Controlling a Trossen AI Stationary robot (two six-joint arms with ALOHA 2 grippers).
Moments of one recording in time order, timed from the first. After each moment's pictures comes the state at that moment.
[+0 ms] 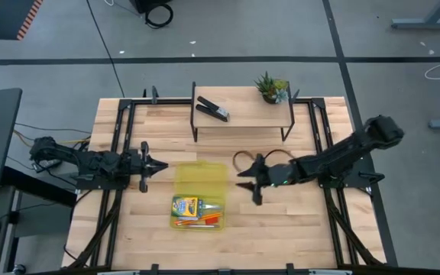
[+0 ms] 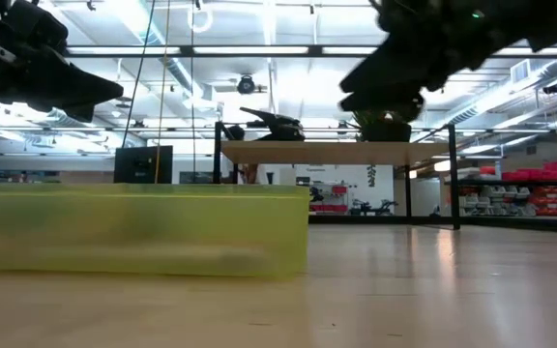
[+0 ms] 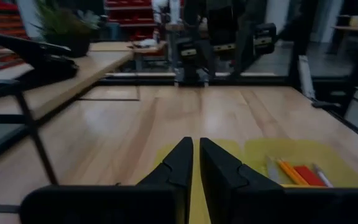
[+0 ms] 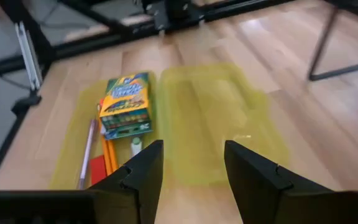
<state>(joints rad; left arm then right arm) -0.27 0.14 0.01 0.08 -0.36 -0.01 0.30 1.43 0.65 0.32 0.35 0.37</state>
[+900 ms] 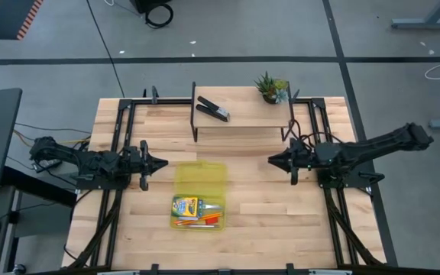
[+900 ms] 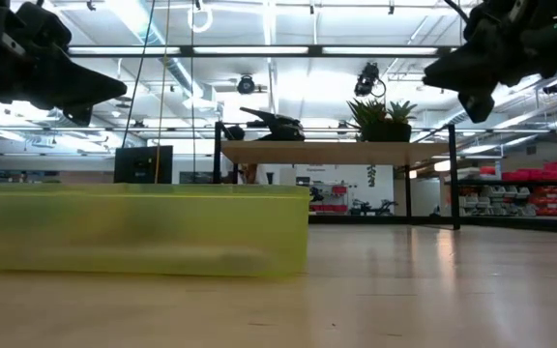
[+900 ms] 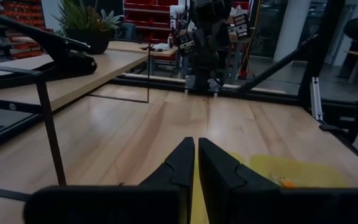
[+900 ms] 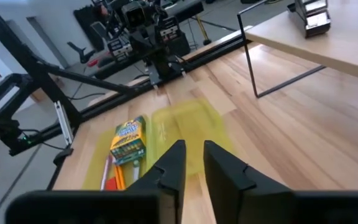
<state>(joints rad) -0.27 0.14 0.01 0.10 -0.43 -0.11 0.18 0.61 0.25 0.17 0.29 0.46</state>
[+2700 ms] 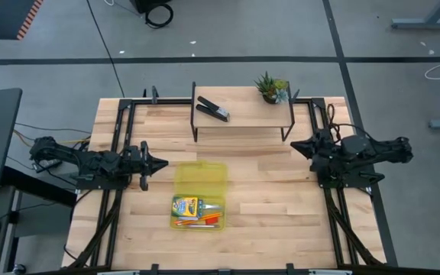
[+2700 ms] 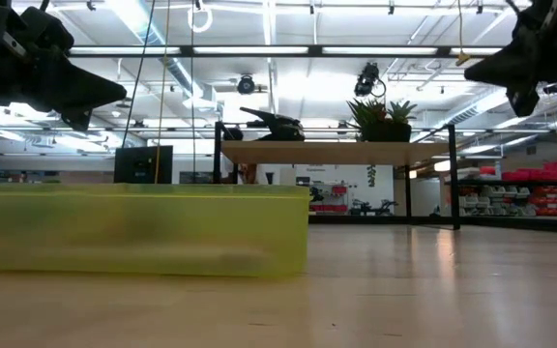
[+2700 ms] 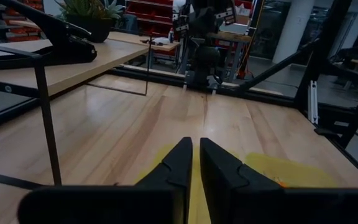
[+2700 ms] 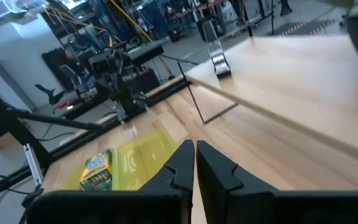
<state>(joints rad) -0.27 0.14 0.01 0.08 -0.43 -0.18 0.18 0.00 0.29 -0.40 0.49 0.47</state>
